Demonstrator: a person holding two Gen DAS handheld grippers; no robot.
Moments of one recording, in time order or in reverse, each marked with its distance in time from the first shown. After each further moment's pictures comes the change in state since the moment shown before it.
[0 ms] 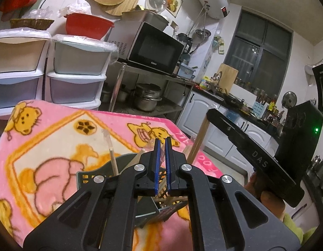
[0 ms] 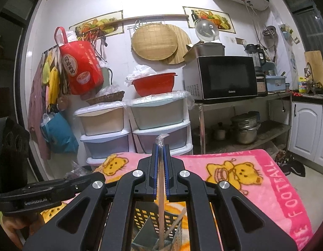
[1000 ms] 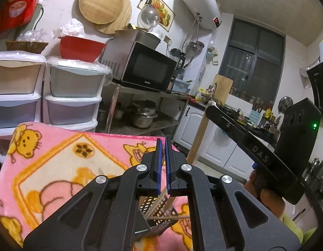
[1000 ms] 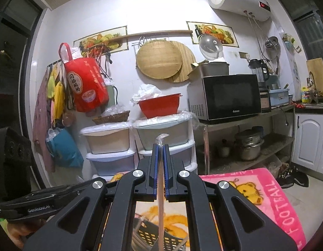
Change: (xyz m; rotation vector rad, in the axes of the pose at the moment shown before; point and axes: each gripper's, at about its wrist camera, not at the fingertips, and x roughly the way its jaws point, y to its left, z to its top) left arm -0.019 -0.024 0.037 0.046 -0.085 -0.013; right arm -0.011 0.005 0.051 0.000 -0.092 0.035
